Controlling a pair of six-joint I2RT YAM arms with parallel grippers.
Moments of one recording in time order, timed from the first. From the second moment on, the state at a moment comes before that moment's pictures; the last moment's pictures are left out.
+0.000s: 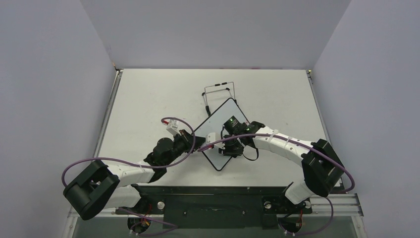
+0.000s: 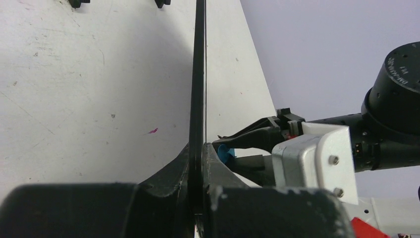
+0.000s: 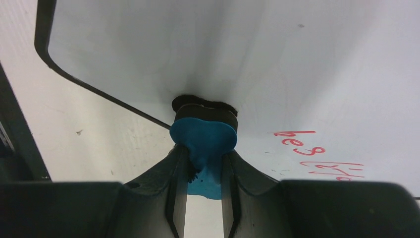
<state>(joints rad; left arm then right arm) -0.74 1.25 0.26 0.86 0.01 -0.97 0.79 1.51 0.98 -0.67 -0.19 -0.80</state>
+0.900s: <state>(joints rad) -0.74 1.25 0.25 0.87 0.01 -0.98 0.76 1.53 1.03 -0.69 -0.17 -0.78</state>
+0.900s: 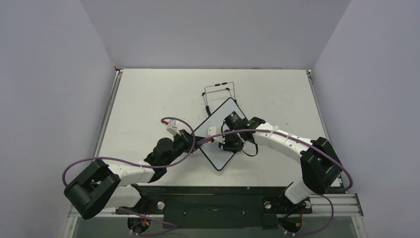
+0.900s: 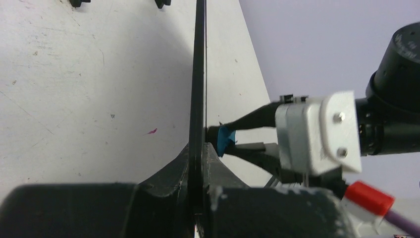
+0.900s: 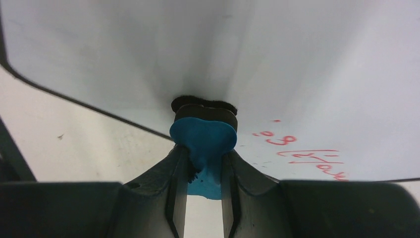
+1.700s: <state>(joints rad) -0.73 1.25 0.25 0.88 0.01 -0.98 0.78 1.53 1.05 -0.68 -0.15 -0.76</state>
